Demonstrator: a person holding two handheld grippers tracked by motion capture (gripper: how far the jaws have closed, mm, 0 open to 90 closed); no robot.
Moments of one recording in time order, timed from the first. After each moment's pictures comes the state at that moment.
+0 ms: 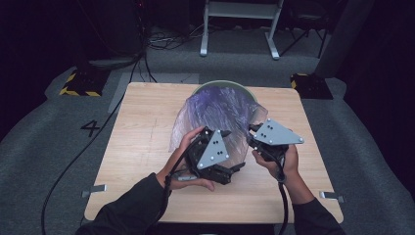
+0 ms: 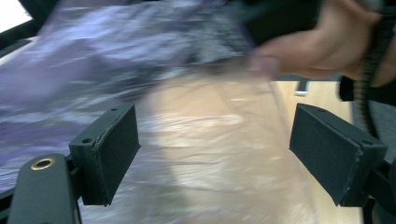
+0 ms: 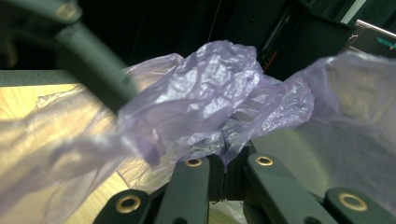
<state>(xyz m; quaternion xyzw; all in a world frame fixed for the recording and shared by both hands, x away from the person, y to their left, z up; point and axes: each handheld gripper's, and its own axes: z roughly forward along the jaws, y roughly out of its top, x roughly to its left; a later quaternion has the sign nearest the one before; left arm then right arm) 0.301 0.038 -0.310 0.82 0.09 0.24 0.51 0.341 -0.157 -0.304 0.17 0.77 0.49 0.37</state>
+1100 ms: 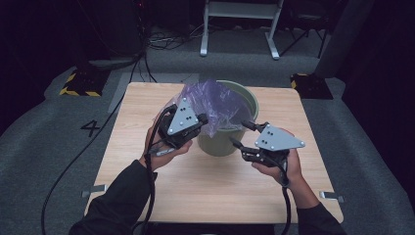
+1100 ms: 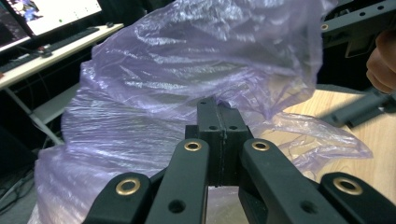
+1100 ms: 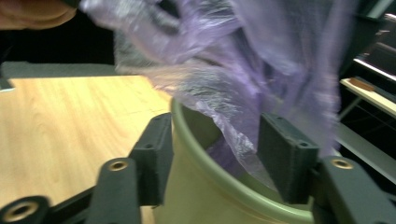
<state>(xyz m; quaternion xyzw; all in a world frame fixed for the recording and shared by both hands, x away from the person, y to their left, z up) 0.351 0.099 -0.282 0.79 0.18 0.29 0.50 0.335 -0.158 -0.314 0.14 0.80 0.49 0.33</state>
